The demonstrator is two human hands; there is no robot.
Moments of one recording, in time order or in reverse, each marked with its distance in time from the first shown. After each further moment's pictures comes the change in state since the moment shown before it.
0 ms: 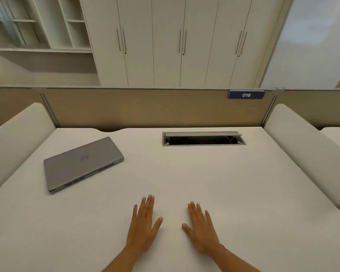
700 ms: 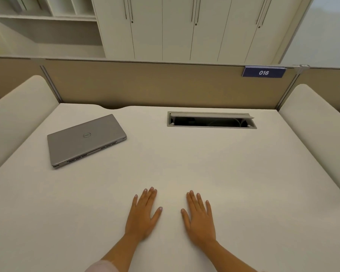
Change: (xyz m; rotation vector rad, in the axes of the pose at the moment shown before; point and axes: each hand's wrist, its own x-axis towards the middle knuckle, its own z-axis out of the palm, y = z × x) left_hand -0.023 -0.001 0.014 0.025 -0.136 -0.094; right_hand -0.017 -0.010 0.022 -0.014 0.078 0.053
